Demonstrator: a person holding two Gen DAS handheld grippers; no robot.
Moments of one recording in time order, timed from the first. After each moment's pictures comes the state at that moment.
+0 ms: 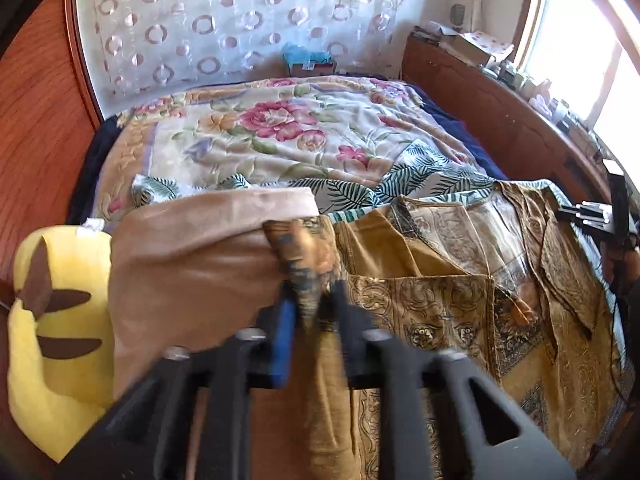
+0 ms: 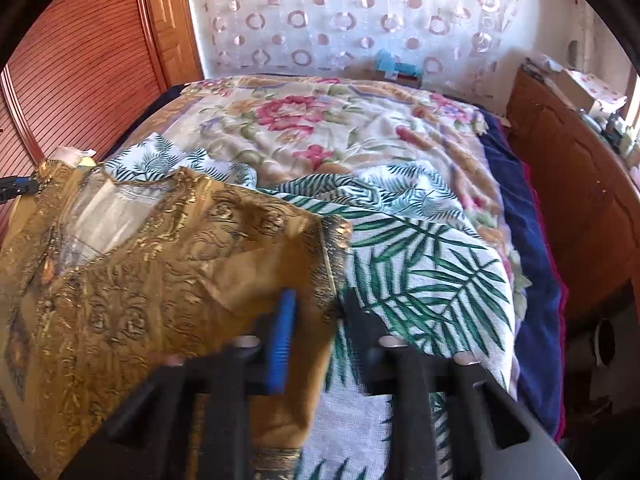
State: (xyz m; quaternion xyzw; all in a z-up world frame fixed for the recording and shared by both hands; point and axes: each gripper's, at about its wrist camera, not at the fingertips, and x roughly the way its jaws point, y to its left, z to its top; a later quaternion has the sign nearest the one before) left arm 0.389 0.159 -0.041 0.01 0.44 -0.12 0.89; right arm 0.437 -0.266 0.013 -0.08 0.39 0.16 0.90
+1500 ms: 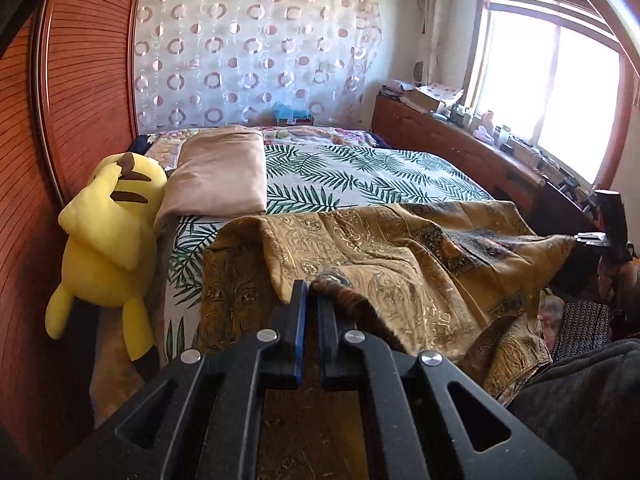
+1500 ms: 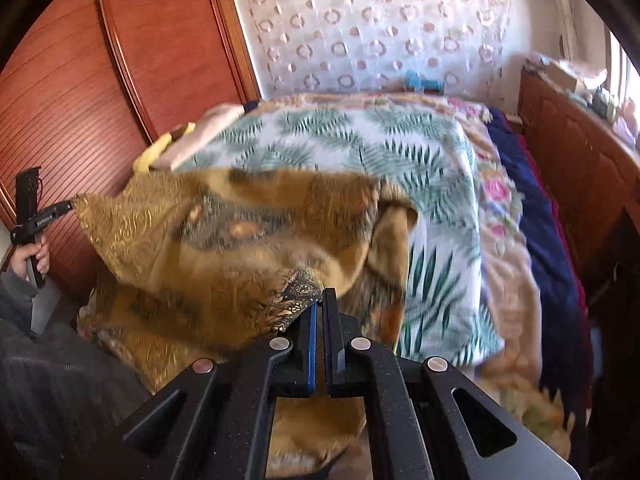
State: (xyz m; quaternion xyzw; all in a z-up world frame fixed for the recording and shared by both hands) left arm -0.003 0.154 -0.017 -0.03 0.32 -0.13 0.94; right arm -0.006 -0.416 0.007 -0.02 0.35 0.23 0.91
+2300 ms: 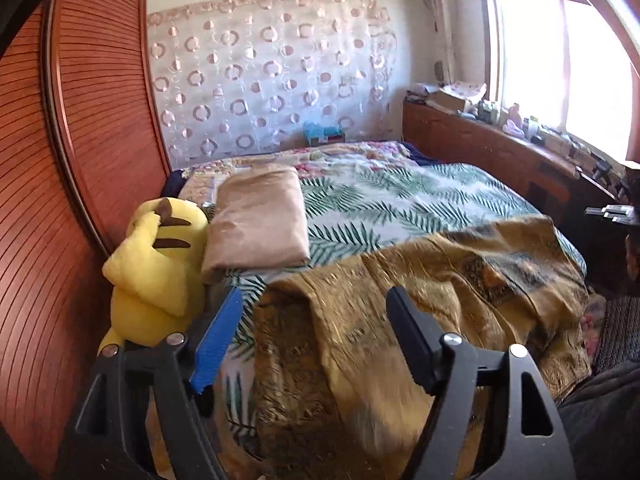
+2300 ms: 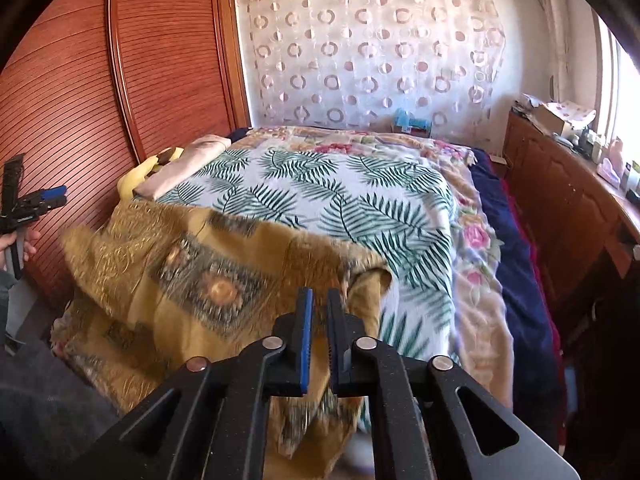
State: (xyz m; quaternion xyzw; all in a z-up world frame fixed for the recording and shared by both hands) left arm 0.015 0.159 0.020 0.03 0.29 -0.06 0.95; right arm 0.014 -0.368 0.024 -0.05 0.28 0.22 0.93
